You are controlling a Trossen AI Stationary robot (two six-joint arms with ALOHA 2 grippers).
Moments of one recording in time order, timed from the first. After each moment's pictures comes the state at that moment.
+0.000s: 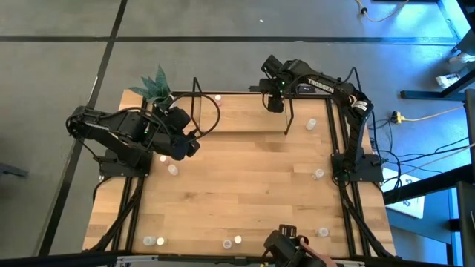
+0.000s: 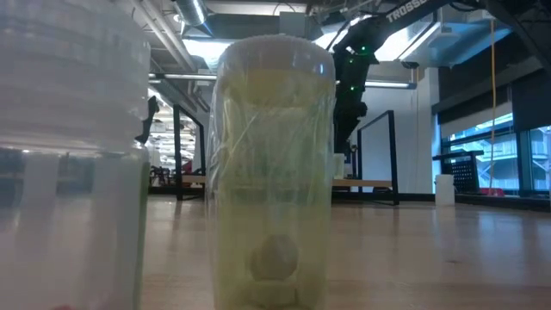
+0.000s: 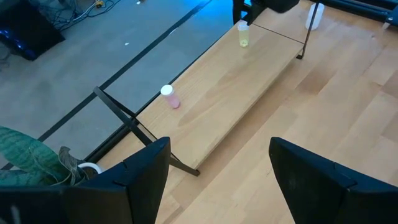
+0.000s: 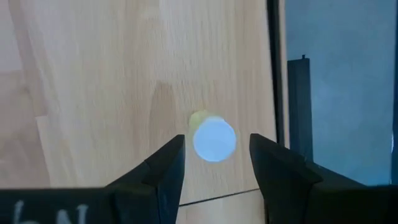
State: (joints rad) left arm -0.29 1.34 1.64 -1.45 -0.84 -0.86; right arm -0.69 1.93 1.70 -1.03 -0.02 -0.60
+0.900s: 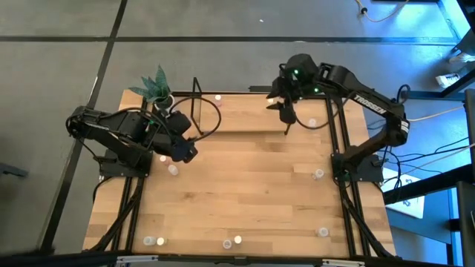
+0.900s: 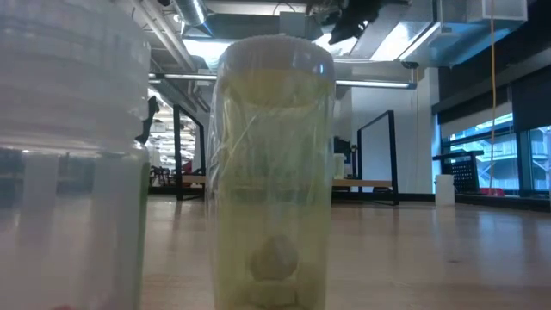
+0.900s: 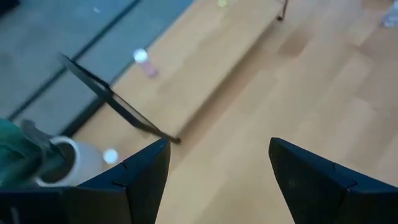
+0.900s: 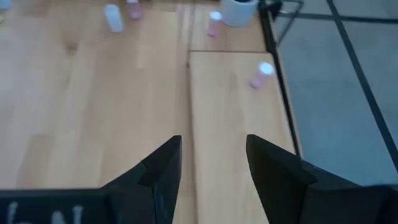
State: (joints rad) left arm -0.29 1.34 1.64 -1.49 -0.66 -0.88; right arm -0.45 1.49 1.70 -1.00 -0.23 -0.38
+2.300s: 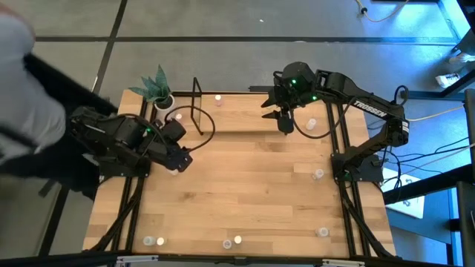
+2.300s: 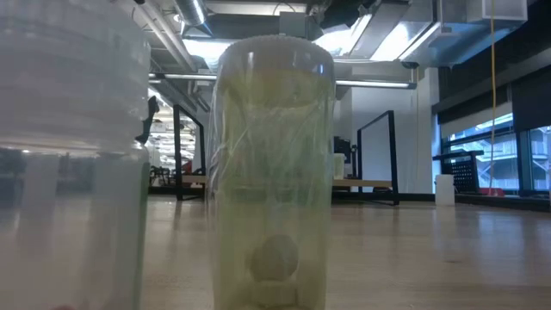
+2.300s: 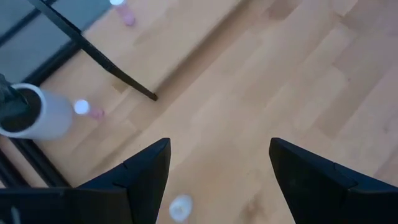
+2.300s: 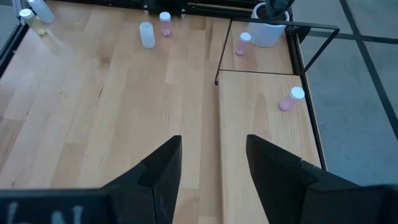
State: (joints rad) left arm -0.38 1.34 1.63 -1.57 -0.54 -1.10; right arm -0.33 1.49 1.70 -0.96 -0.24 -0.32
